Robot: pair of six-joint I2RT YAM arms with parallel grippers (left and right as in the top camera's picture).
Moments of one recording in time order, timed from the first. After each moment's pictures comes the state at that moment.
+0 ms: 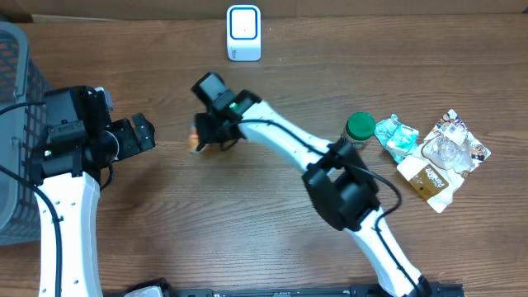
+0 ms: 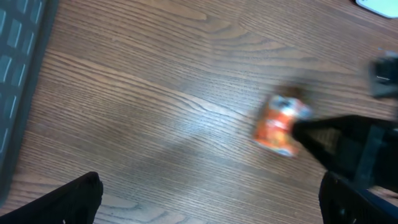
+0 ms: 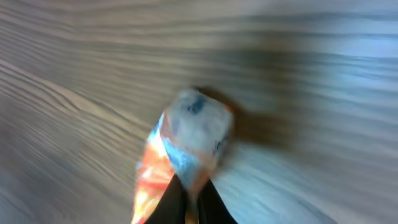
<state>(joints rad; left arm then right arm) 0.23 1.31 1.19 -0.91 0.07 -0.16 0.75 2.41 2.05 -0.80 -0.22 0.56</state>
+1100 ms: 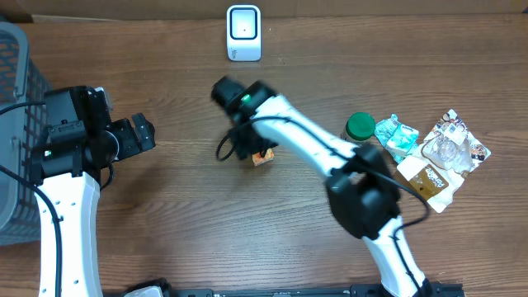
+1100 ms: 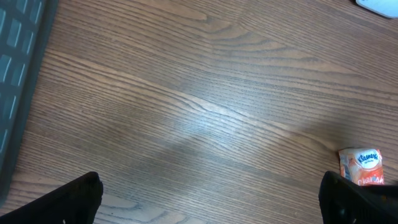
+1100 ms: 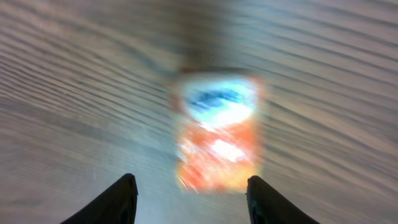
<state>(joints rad) 0.23 1.31 1.19 -0.91 0.07 -0.16 0.72 2.26 1.98 -1.21 0.00 0.35</state>
